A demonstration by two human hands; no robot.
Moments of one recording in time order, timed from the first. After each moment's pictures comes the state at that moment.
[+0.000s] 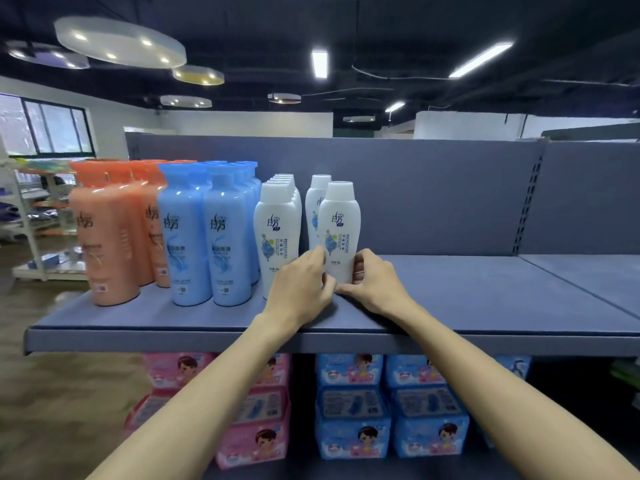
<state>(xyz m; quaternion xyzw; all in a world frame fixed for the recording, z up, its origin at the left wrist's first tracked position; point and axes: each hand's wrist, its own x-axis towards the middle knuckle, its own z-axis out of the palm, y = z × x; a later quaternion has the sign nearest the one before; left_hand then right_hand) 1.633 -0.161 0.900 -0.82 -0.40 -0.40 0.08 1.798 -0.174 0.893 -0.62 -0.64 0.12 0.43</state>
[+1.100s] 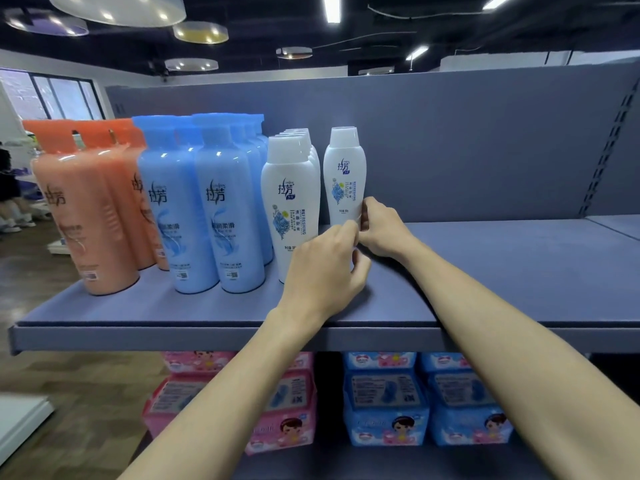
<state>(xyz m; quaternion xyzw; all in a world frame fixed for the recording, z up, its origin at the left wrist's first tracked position) 1.633 -0.150 0.891 -0.82 -0.35 -0.43 0.11 1.798 -0.079 0.900 -0.63 -0.67 0.12 0.37</state>
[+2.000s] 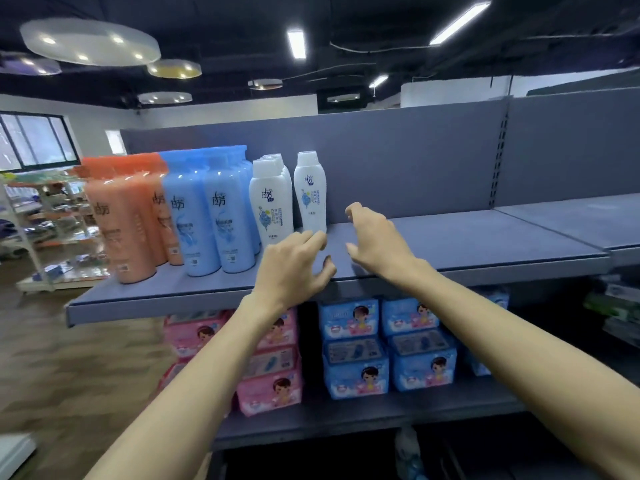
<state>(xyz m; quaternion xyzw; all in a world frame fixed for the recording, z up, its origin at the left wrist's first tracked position) 1.603 -0.218 0.894 -0.84 -0.29 -0.41 0.22 1.779 -0.245 0.915 -0.66 -0.67 -0.12 0.31</state>
